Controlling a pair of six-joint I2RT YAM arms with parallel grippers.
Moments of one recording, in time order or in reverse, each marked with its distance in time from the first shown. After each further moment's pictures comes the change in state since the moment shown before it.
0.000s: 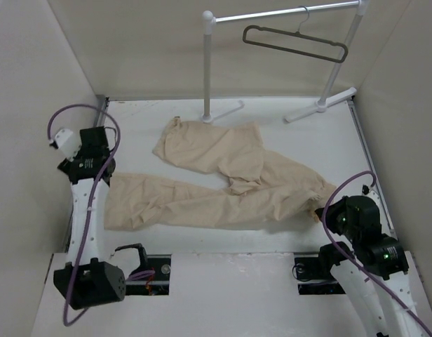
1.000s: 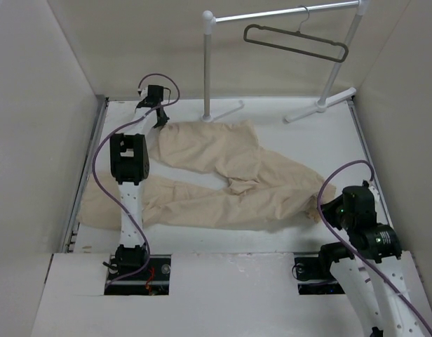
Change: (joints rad) left arm -0.311 1.409 1.025 0.348 0.411 0.180; right arm -0.091 0.128 0.001 0.034 0.005 -0.002
